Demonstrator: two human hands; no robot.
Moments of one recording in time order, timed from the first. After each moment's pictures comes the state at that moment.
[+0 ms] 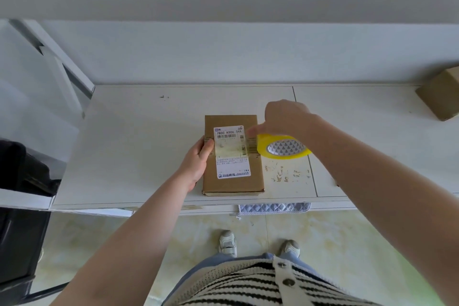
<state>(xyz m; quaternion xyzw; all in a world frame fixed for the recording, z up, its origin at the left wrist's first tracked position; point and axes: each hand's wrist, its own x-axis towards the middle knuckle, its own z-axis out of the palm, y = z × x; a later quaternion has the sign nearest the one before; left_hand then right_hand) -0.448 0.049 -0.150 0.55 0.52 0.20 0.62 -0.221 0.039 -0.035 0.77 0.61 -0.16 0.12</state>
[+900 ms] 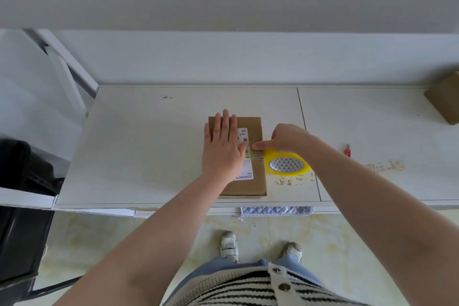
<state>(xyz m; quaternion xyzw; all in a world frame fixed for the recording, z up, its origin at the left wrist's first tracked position) -0.391 0.045 -0.138 0.87 0.49 -0.01 0.06 -0.203 0.029 -0.103 0.79 0.53 -0.29 0.09</state>
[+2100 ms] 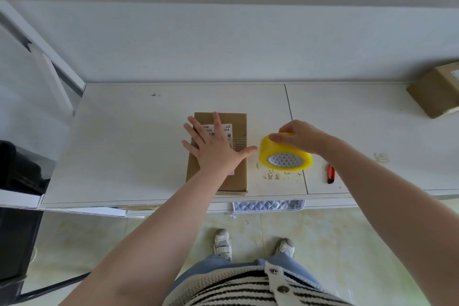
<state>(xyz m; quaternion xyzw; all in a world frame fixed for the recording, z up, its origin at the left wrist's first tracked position) -0.366 0.029 -0.125 0.74 0.63 -0.03 0.23 -0.147 -0.018 -0.093 0.76 0.55 -0.34 -0.06</state>
